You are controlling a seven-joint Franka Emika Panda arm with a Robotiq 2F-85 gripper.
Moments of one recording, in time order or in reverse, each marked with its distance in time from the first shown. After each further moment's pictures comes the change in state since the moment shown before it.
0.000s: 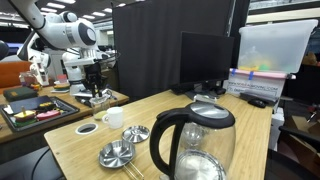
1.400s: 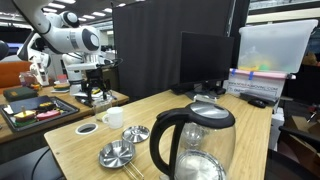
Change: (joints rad) arm 0.000 0.045 -0.015 0.013 0.039 -0.005 -0.030
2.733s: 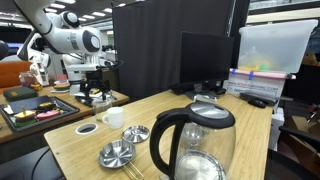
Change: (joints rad) arm -0.002 0.005 -0.002 -0.001 0.047 0.004 -0.017
